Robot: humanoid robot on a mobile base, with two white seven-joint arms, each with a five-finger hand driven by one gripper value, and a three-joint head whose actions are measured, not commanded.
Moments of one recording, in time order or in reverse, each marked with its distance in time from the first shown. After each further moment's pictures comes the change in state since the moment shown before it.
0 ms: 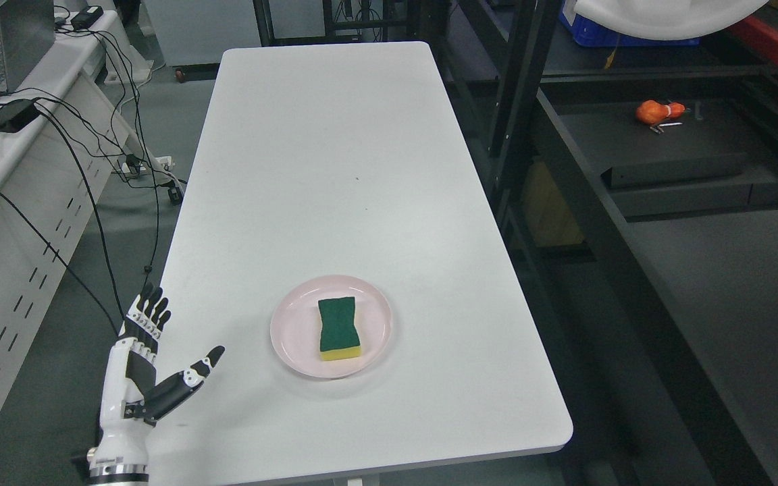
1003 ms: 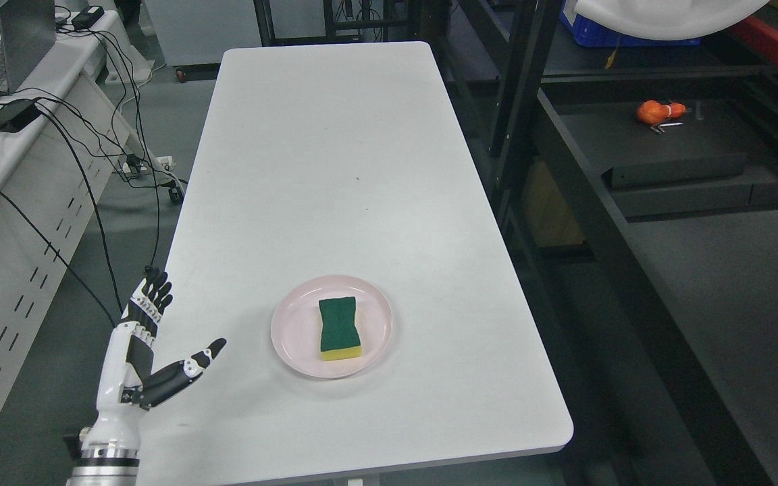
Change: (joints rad) left arm -0.059 0.094 0.003 0.029 -0.056 -0.030 -0.113; right arm 0.000 0.000 0.000 0.000 0.000 0.000 0.000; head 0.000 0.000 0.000
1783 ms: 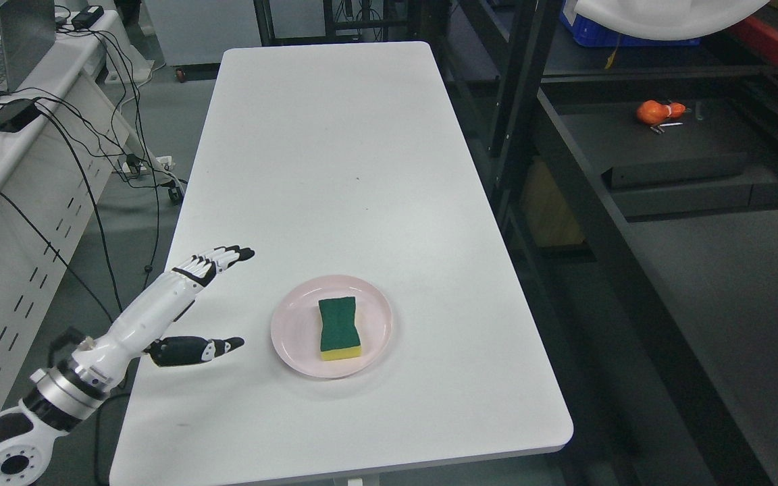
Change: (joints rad) left arm -0.305 0.275 -0.041 0.173 -0.465 -0.400 -0.309; right arm 0.000 0.000 0.000 0.000 0.000 0.000 0.000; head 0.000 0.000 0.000
